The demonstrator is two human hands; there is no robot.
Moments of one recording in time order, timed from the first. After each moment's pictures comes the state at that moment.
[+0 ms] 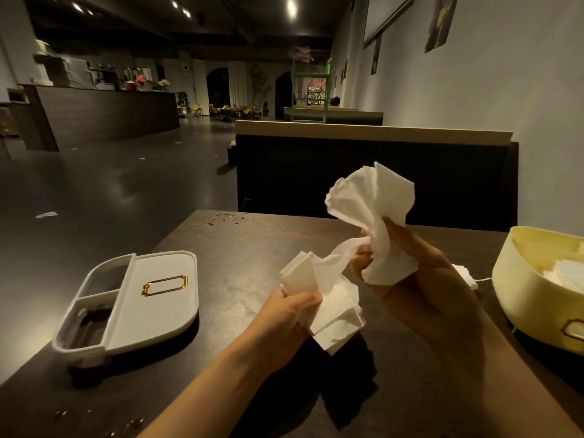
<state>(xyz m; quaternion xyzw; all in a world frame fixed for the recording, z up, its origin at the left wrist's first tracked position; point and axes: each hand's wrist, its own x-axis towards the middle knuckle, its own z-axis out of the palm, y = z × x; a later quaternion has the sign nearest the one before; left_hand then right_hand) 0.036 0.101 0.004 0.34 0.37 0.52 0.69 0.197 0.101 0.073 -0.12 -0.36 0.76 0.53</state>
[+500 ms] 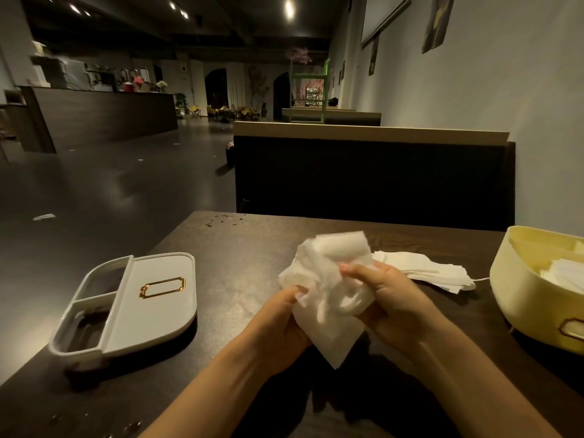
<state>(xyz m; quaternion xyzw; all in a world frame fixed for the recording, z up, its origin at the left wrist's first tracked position) 0.036 0.101 0.008 0.33 0.30 0.48 0.76 0.180 0.107 0.052 -0.41 -0.42 0.65 0.48</state>
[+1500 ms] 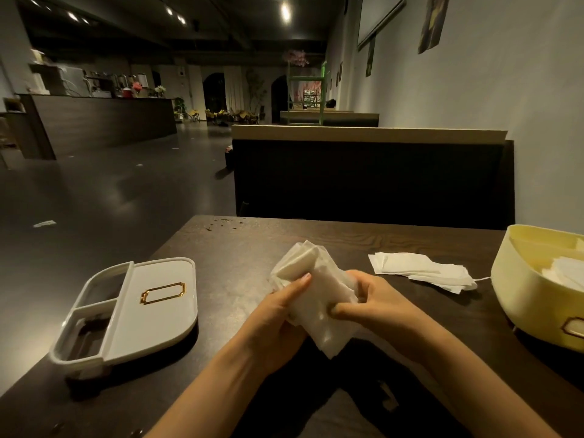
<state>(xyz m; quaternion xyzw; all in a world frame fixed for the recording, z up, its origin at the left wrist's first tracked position) 0.024 0.105 0.003 0.34 0.30 0.50 0.74 0.193 0.124 0.022 -0.46 -0.67 0.49 0.32</state>
